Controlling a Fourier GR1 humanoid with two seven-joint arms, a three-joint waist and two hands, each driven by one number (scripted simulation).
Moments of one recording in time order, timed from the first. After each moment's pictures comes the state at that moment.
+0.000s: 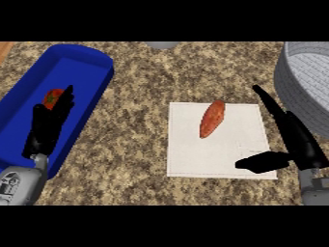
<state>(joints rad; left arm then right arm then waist) -0.21 0.34 -0.10 -1.37 0.05 0.13 0.21 -0.15 -0.34 0.17 -1.73 0.36 0.06 0.33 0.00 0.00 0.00</state>
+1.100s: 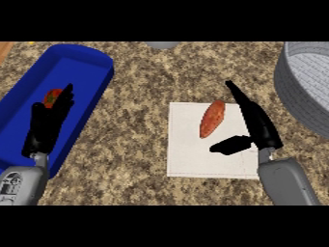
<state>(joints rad) -0.21 0.25 0.01 -1.39 -0.06 0.03 0.23 -0.28 -0.13 0.13 -1.43 0.55 0.03 0.20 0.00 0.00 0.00</state>
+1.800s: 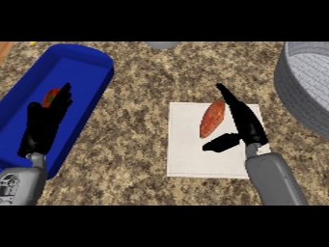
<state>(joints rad) -0.20 0.22 0.06 -1.43 -0.10 -0.01 0.25 -0.34 -0.06 0.09 -1.27 0.59 0.02 0.15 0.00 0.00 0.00</state>
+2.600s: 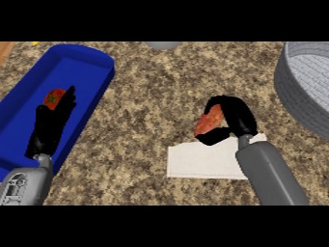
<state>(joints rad) -0.20 0.19 0.07 -1.39 -0.13 -0.01 0.21 -0.45 -0.09 0.15 -1.08 0.79 -0.07 0.08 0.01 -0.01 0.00</state>
